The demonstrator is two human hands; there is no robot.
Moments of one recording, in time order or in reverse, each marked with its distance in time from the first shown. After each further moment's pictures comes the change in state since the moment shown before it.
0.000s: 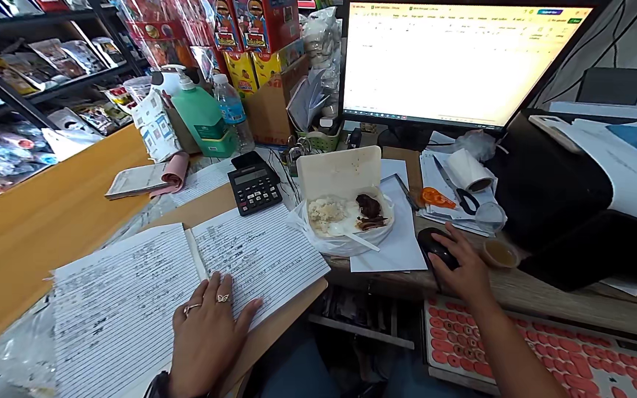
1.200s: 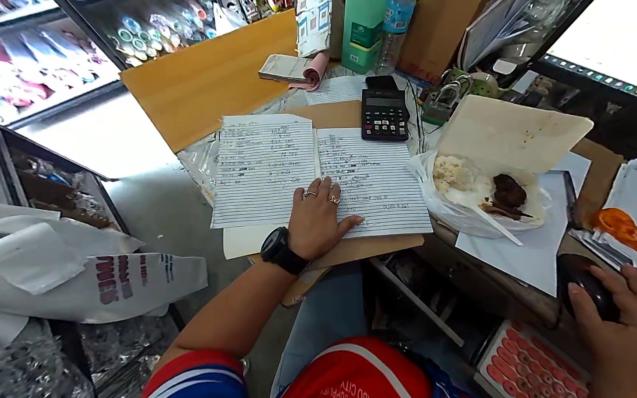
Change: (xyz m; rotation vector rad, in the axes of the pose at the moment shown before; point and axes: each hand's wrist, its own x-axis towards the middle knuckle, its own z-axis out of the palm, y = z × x) left_hand 0.004 0.005 -0.011 -0.034 -0.238 -0.115; right_hand 0.002 0.004 -0.008 -0.025 -0.114 -0.111
